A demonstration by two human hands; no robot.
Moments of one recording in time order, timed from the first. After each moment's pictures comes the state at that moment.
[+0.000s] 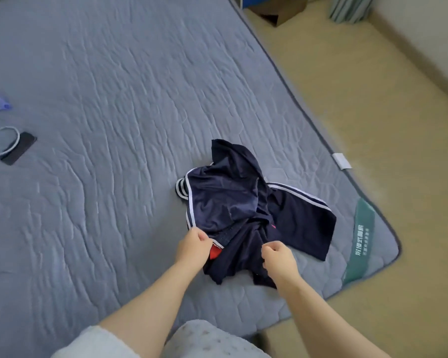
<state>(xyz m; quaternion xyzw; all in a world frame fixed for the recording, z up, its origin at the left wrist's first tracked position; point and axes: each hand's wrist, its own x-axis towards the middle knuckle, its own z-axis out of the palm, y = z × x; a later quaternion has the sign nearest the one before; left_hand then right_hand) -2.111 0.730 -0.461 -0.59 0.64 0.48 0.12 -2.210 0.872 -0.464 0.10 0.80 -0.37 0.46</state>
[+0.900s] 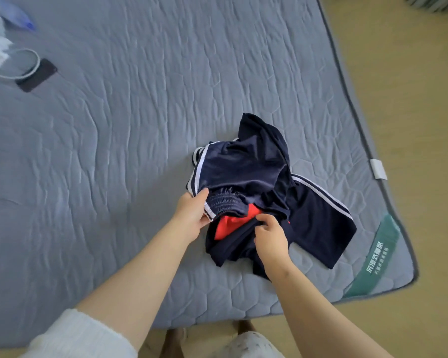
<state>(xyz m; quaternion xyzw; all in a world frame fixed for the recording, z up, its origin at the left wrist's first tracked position) -2.121 0.691 -0.475 -0.66 0.28 0.69 -0.10 -2.204 0.823 -0.489 0.00 0.82 -0.35 0.46</state>
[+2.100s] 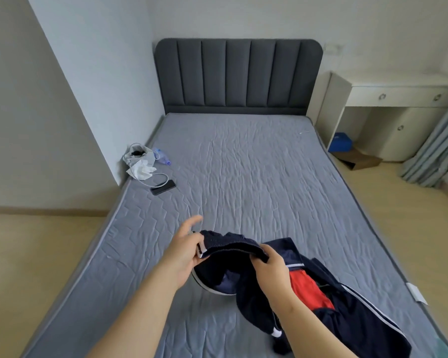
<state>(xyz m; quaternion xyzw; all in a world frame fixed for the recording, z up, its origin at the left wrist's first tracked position) -1.863 0.672 -0.214 -0.52 0.41 0.68 -0.30 -2.005 0.758 -0.269 -0.31 0.77 -0.45 0.34</state>
